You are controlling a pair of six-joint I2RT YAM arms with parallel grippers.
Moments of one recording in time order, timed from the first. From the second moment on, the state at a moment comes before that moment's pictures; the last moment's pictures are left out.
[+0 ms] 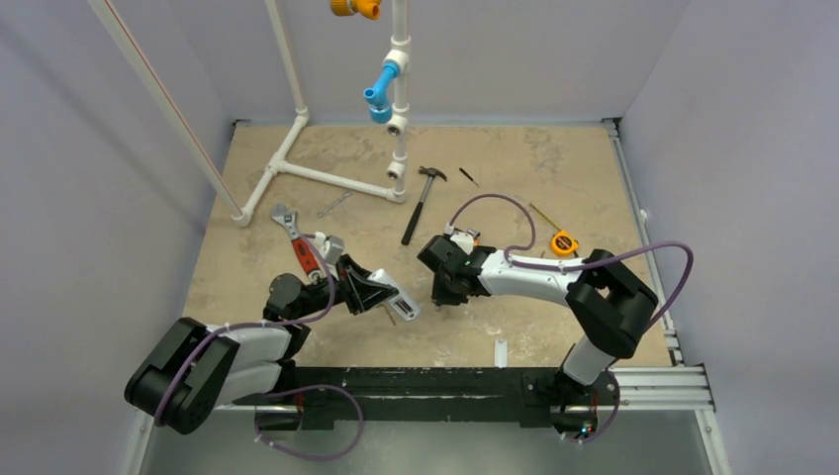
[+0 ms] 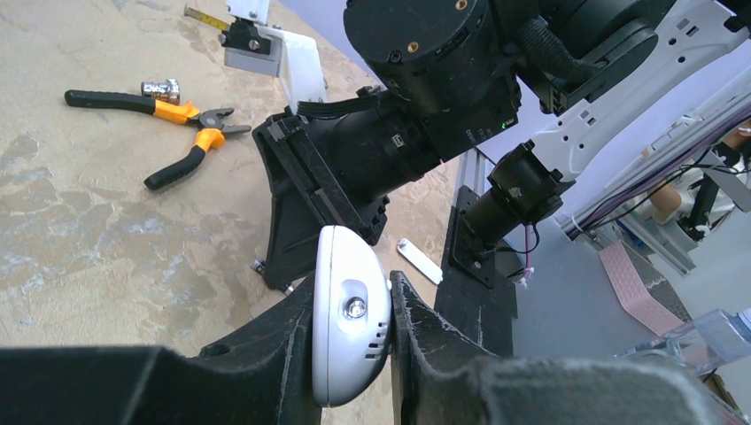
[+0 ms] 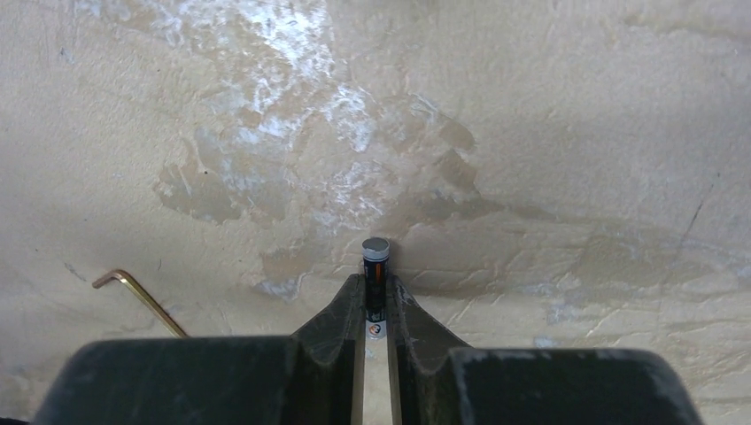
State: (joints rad) left arm -0.44 1.17 0.04 1.28 0.77 -0.69; right arm 0.93 1.64 0.94 -0.48 0.21 1.05
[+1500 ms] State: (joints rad) left arm -0.41 1.32 0.08 1.26 0.70 -0.84; right arm 1.00 1.59 0.92 -0.55 0.25 0.70
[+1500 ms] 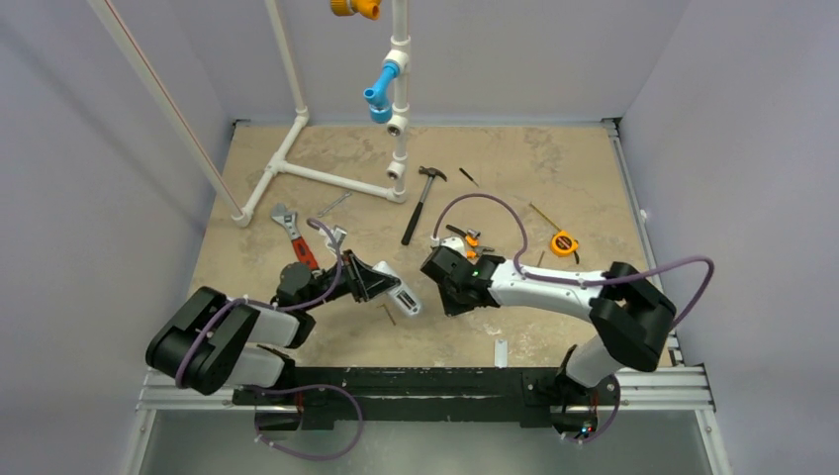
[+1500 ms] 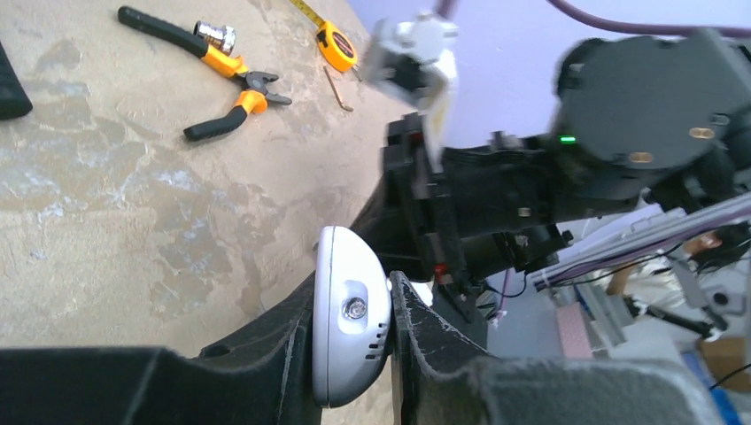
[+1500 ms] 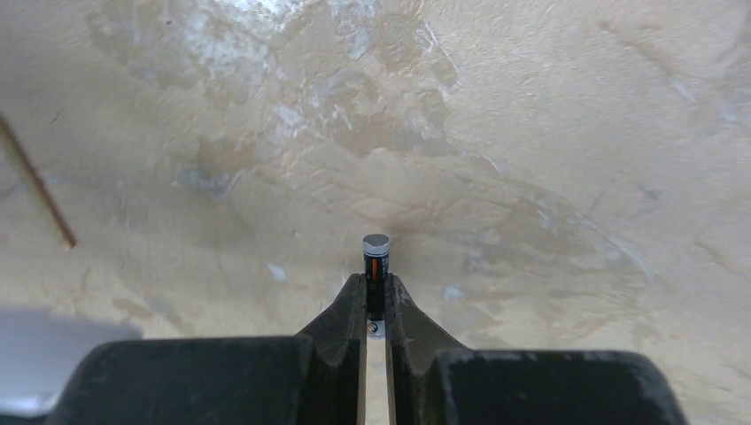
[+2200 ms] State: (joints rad) left arm -0.54 1.34 0.15 1.15 0.49 -1.13; right arm 1.00 1.13 0.91 -0.49 0.03 0.21
